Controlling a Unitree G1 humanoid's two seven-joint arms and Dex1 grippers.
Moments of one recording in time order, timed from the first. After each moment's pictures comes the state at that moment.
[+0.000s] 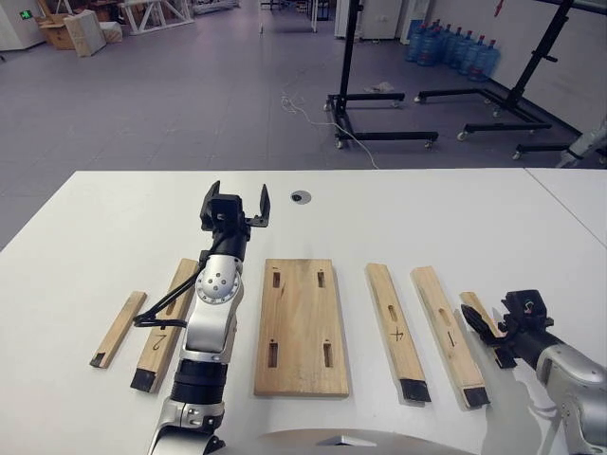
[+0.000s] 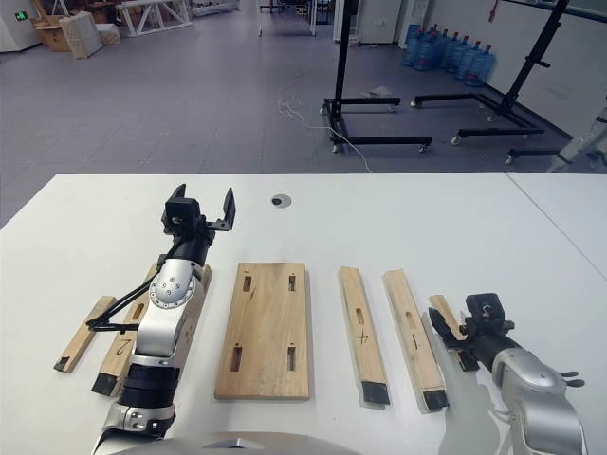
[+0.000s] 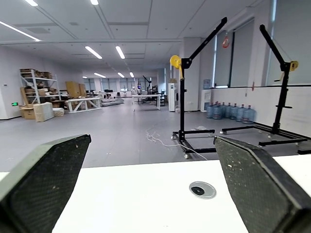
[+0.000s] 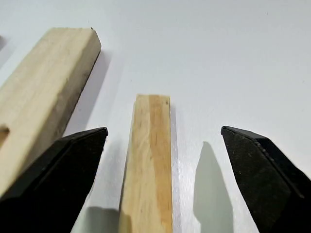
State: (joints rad) left arm -0.21 -0.03 -0.05 -0.11 0.09 0.06 0.06; right arm 0.33 -0.52 -0.42 -0.18 0.27 0.57 0.44
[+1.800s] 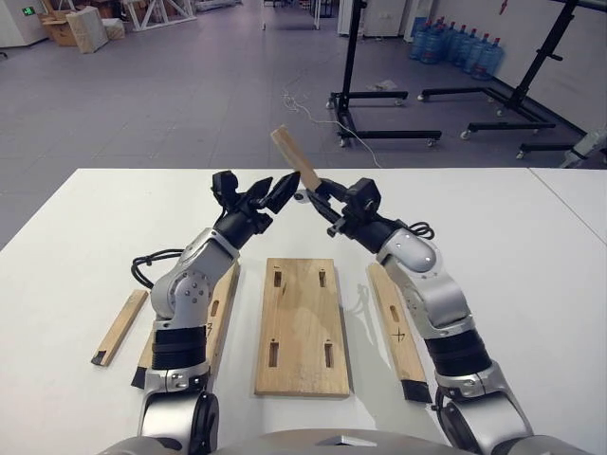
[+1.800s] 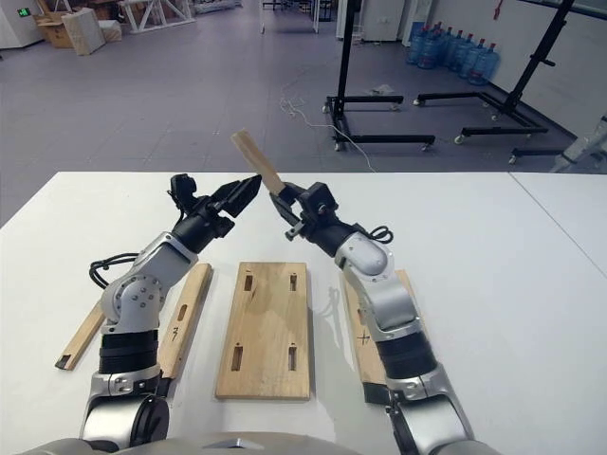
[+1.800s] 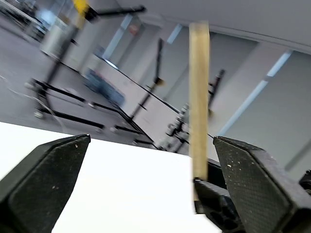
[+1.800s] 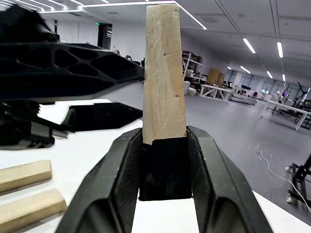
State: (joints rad) left arm -0.40 0.04 0.17 -0.13 -0.80 0.70 -0.37; right arm -0.37 -0.21 0.19 -0.12 0.17 0.16 0.45
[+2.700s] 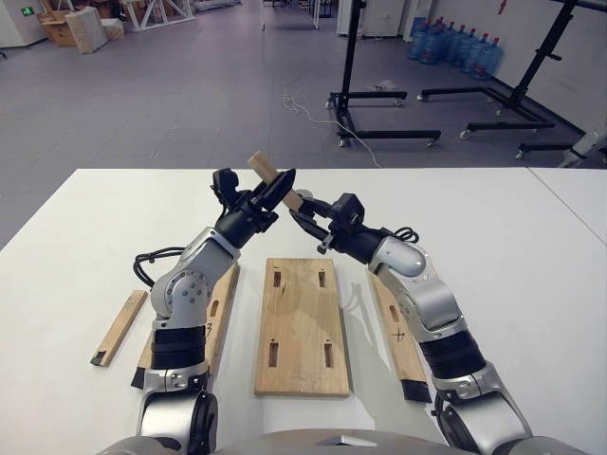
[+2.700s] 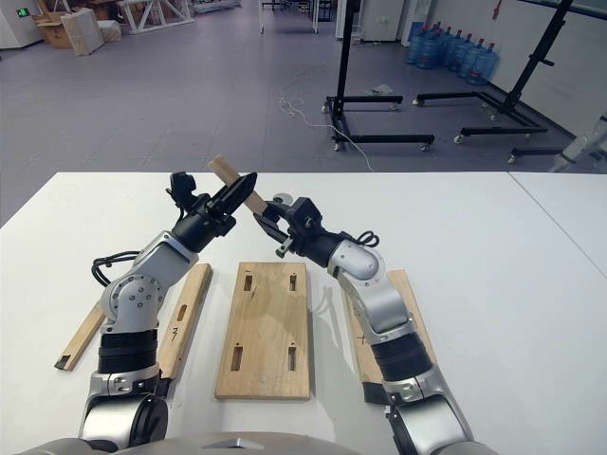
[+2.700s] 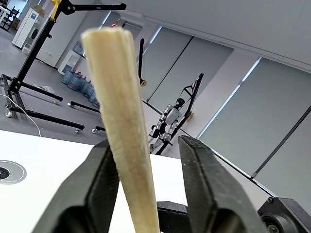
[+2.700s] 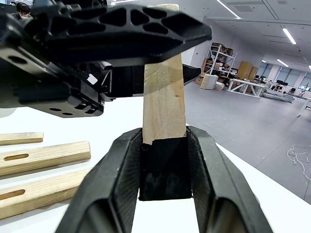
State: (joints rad) left arm -0.39 0.04 0.16 -0.13 -0.81 0.63 -0.38; right arm -0.36 -0.22 0.22 -0.08 0.20 0.17 0.58
